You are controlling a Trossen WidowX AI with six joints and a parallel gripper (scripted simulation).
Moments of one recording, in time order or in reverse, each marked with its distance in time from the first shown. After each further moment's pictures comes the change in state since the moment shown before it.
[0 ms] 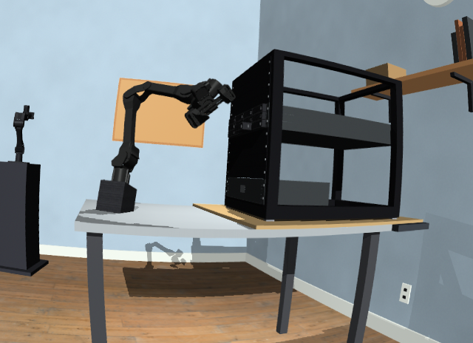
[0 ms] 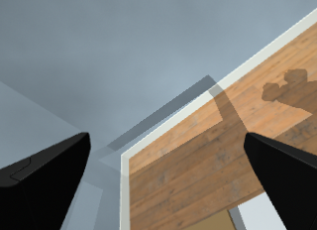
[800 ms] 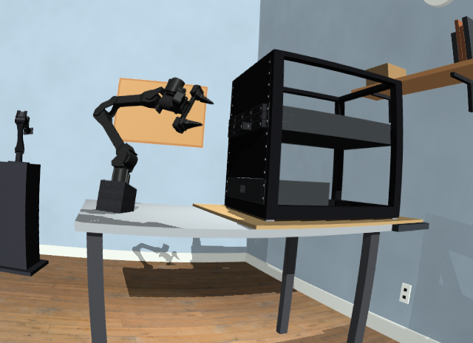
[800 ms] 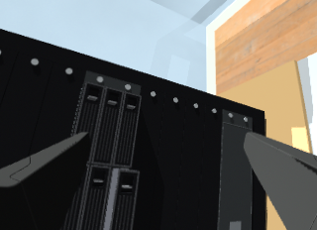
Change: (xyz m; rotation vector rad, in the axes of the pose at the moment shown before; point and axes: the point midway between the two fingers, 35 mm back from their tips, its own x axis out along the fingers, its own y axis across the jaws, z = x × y) arm -0.126 -0.024 -0.019 0.248 0.604 0.380
